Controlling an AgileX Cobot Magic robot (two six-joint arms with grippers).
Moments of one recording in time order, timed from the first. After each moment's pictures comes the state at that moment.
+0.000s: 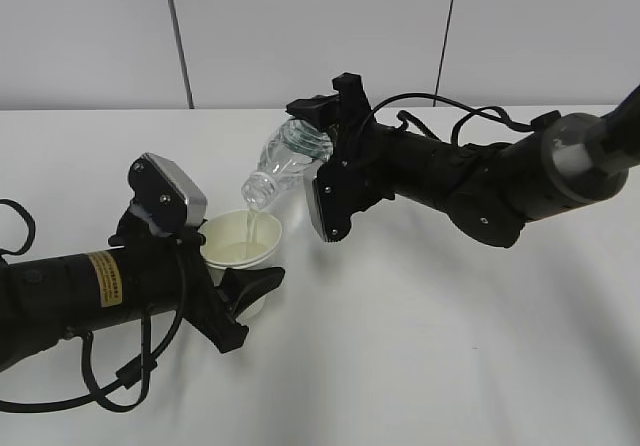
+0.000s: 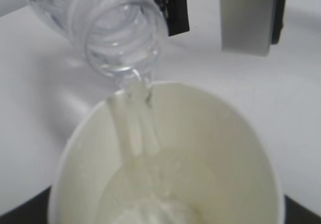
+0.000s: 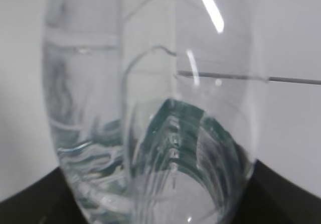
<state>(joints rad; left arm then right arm) -0.43 1.89 -0.56 0.58 -0.88 -0.13 0.39 2.13 -1.15 -0.43 -0.79 -1.36</state>
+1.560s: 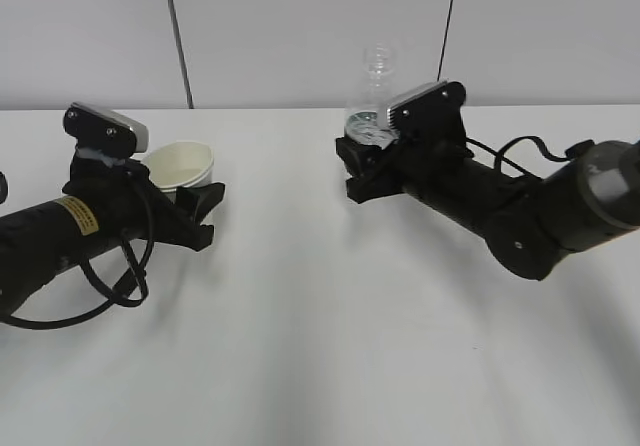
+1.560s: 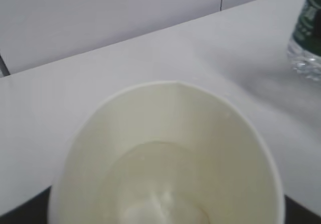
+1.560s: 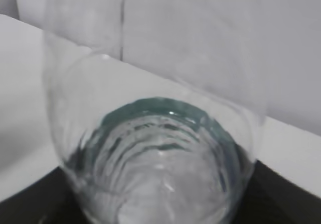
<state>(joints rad) -0.29 1.94 -0.67 0.34 -0.90 -0.07 0.32 2.13 -1.02 -0.21 -0.88 0.00</state>
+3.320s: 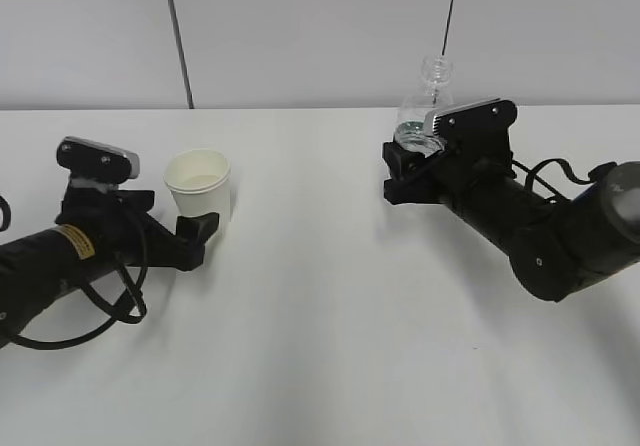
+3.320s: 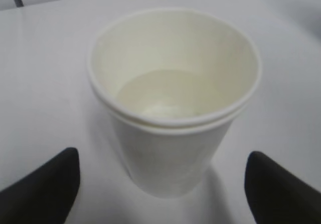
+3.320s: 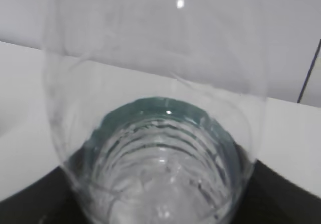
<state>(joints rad) -0.28 2.03 -0.65 0.23 -0.91 -0.07 0.28 2.12 -0.91 -0.03 -0.97 -0.02</state>
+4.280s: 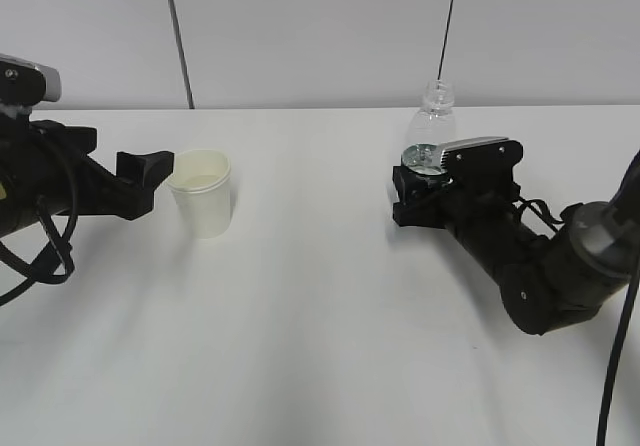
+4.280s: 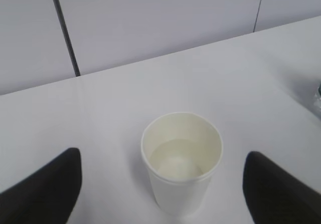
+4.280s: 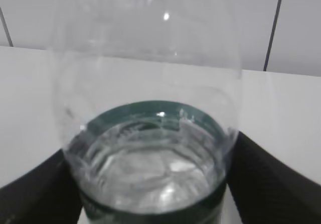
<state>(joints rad) -0.28 1.55 -0.54 0.20 -0.61 -0.07 0.27 2.28 -0.93 0.08 -1.13 -0.03</state>
